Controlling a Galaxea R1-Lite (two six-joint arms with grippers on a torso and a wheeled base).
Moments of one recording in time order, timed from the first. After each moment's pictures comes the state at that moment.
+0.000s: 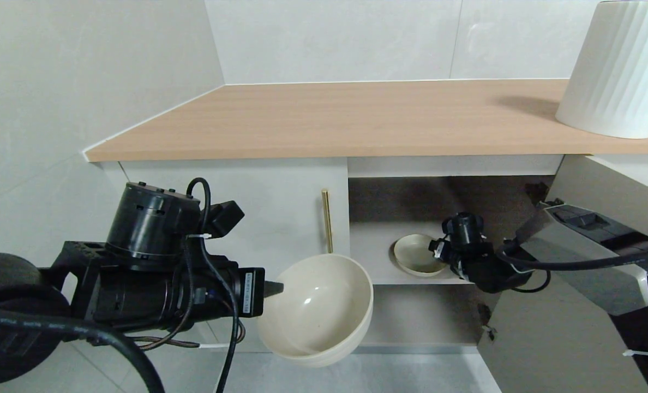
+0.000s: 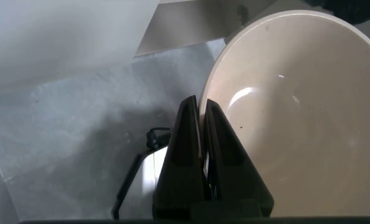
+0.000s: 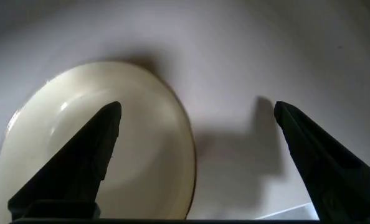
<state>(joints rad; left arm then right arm) -0.50 1.58 -0.80 -0.11 -0.17 -0.39 0.29 2.53 -1.42 -0.57 -0.42 0.52</state>
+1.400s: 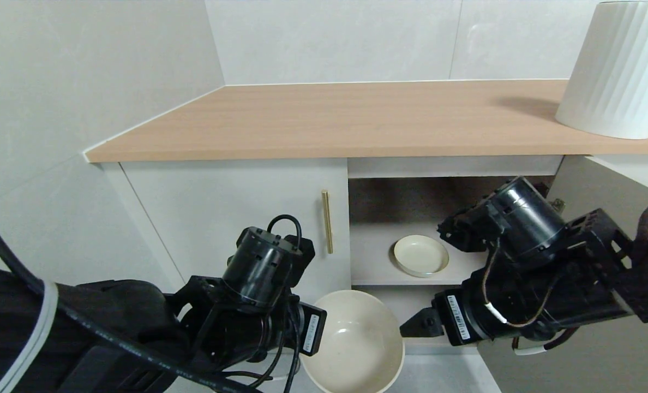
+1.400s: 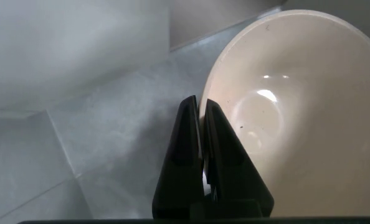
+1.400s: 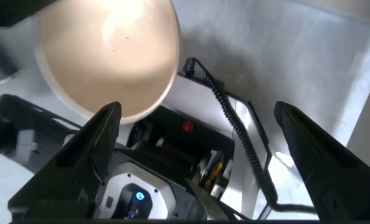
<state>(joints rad) -0.75 1.78 -0.82 -0.19 0.17 -0.28 0.76 1.68 -1.12 0.35 0.04 0.46</state>
